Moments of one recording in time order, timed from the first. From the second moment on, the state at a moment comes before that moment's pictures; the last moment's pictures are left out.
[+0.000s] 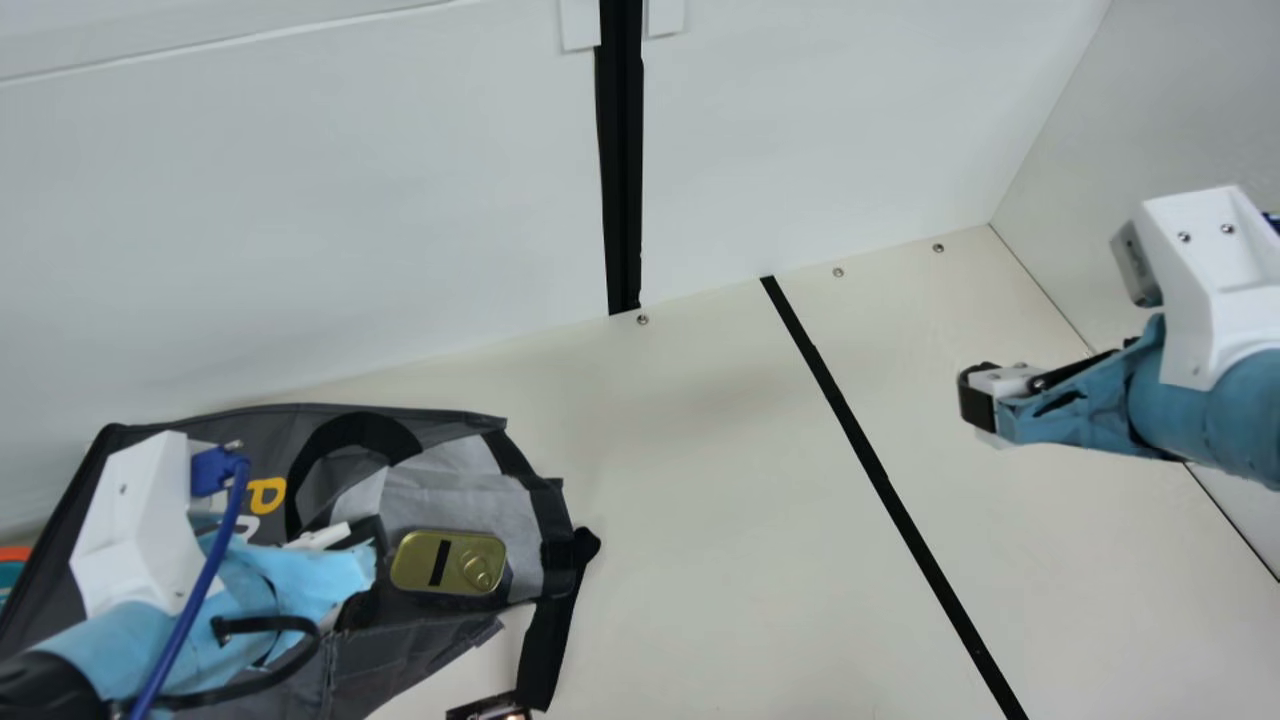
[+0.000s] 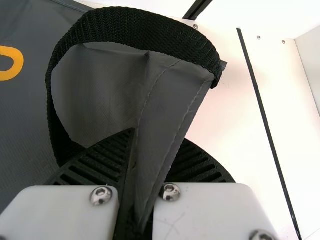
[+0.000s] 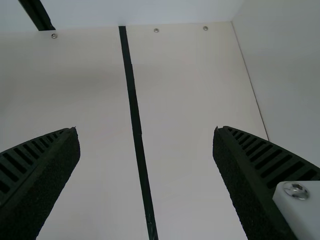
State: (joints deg) left arm -29.4 78.5 -70.1 -15.2 42.7 -18.3; right arm -23.8 64.6 -82.9 4.7 68.6 -16.7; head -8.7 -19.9
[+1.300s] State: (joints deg) left arm -29.4 78.5 -70.1 -15.2 42.7 -18.3; right arm -18.1 76.0 -71.6 22.2 56.7 -34.8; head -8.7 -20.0
